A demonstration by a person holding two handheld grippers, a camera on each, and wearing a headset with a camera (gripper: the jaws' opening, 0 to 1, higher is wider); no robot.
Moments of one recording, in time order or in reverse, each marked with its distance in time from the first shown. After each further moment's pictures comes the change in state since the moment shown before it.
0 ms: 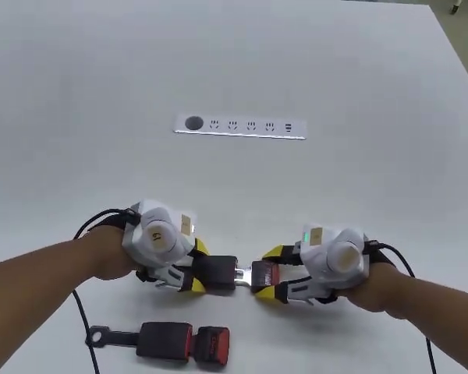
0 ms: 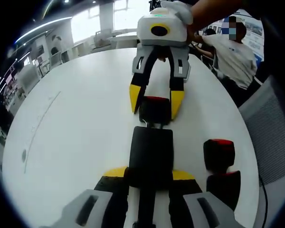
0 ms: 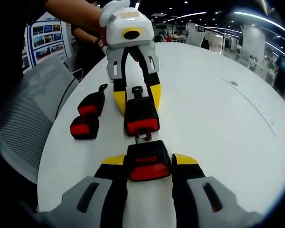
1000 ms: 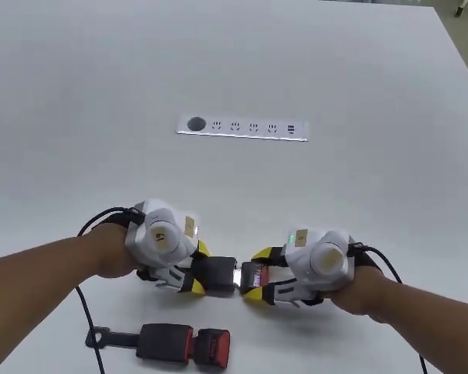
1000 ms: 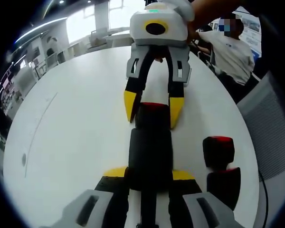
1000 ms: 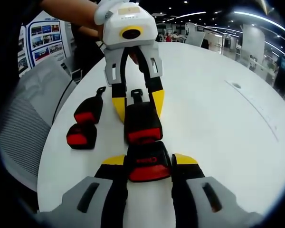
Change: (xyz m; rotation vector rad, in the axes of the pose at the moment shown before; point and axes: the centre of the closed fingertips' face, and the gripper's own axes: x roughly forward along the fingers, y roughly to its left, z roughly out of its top) left arm 0.001 0.000 -0.002 0.032 0.027 -0.018; right arm 0.016 0.003 0.010 0.004 0.005 0.000
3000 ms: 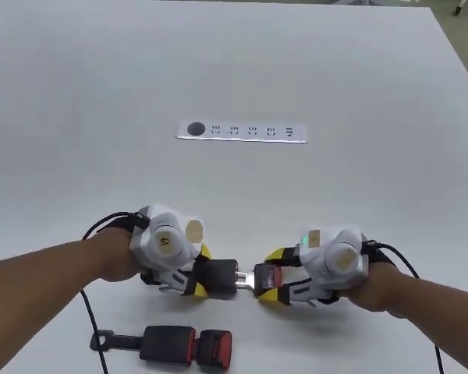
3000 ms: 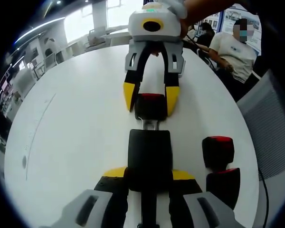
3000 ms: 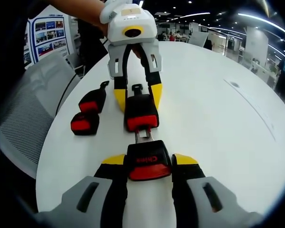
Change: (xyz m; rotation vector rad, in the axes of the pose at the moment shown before) left arm 0.001 -0.002 0.000 0.012 0.020 -0.001; right arm -0.020 -0.005 -0.015 -0.034 0.010 0.013
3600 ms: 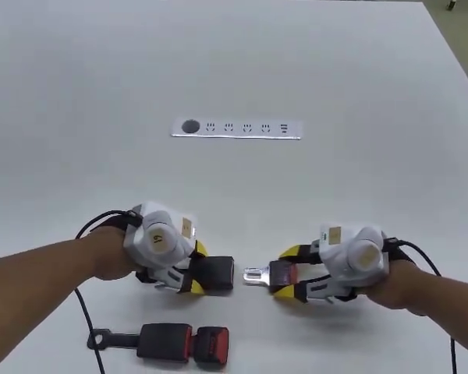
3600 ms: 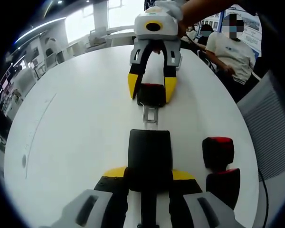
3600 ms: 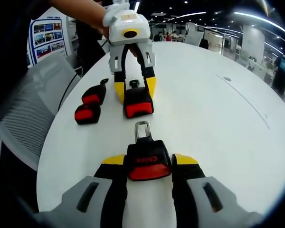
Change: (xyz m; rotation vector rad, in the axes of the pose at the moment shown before) left arm -0.003 -0.001 0.002 -0.006 -0.008 0.002; right arm -0.023 -0.005 -0.021 0.024 -0.005 -0.022
